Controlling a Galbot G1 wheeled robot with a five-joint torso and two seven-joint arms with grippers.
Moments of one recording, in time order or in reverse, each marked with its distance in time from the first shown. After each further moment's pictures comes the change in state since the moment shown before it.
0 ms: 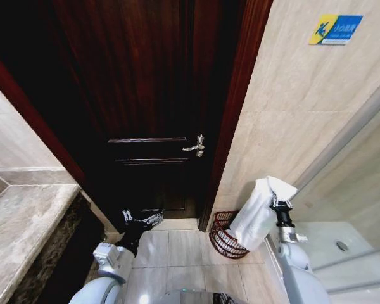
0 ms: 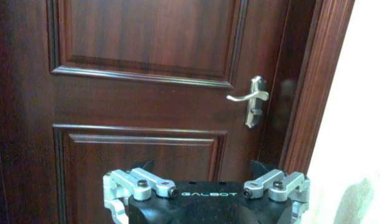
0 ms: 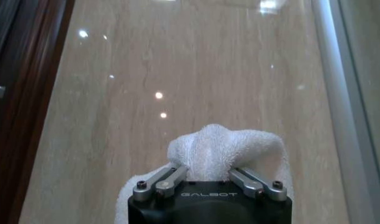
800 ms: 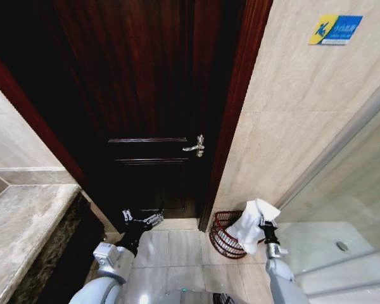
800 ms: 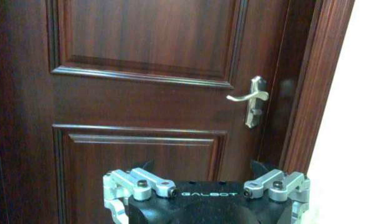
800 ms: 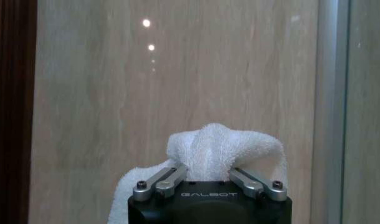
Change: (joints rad) left arm 0.000 0.000 0.000 0.000 0.000 0.000 0.000; right arm 0.093 0.069 0.021 -0.482 -0.142 0.113 -0.017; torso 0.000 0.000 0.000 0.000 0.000
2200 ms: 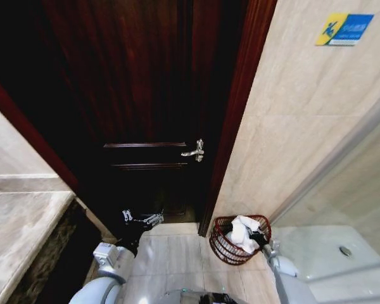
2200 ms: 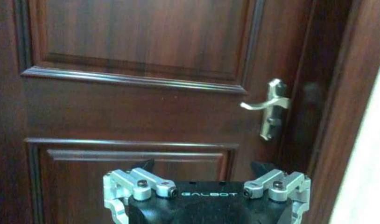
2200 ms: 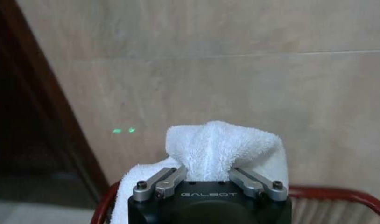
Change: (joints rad) left arm 0.000 0.000 0.000 0.000 0.000 0.000 0.000; right arm 0.013 -0.061 -0.004 0.076 -0.226 -0.692 -0.265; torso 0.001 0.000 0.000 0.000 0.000
